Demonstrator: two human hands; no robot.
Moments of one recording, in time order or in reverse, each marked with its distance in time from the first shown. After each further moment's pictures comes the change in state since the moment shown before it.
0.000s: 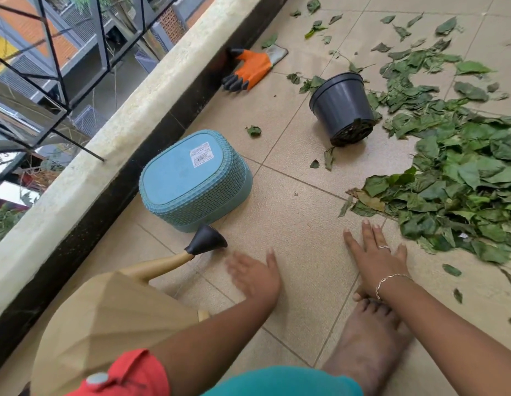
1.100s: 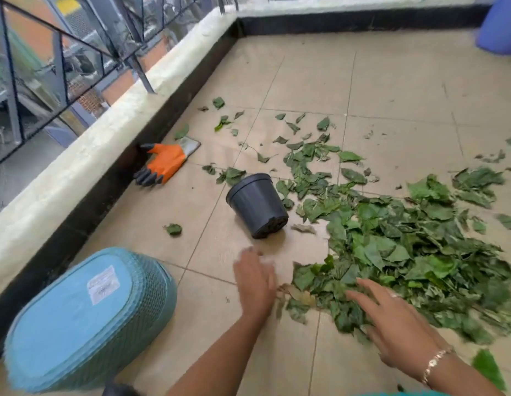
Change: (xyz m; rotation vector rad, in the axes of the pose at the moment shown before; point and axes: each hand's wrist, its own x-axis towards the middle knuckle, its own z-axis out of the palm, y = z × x) left_hand 0.062 0.193 0.047 -0.066 0.125 0.947; right_hand -0.030 0.107 -0.064 0.206 0.354 0.046
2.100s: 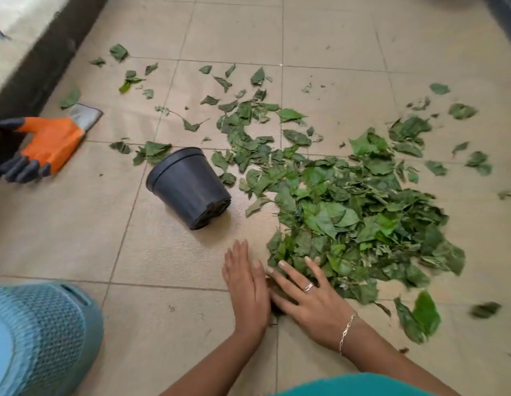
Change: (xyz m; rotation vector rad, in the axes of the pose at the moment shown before) left_hand -0.037 0.037 0.039 -0.465 -0.221 -0.058; right_hand 0.044 -0.002 0.089 -0.406 0.331 -0.358
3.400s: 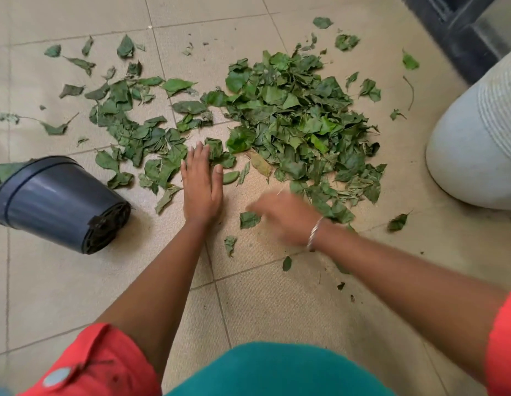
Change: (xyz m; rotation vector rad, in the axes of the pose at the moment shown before) left_hand 0.128 0.048 0.088 0.218 -0.273 0.506; right_hand -0.010 0.097 -0.036 0.533 -0.079 0.634
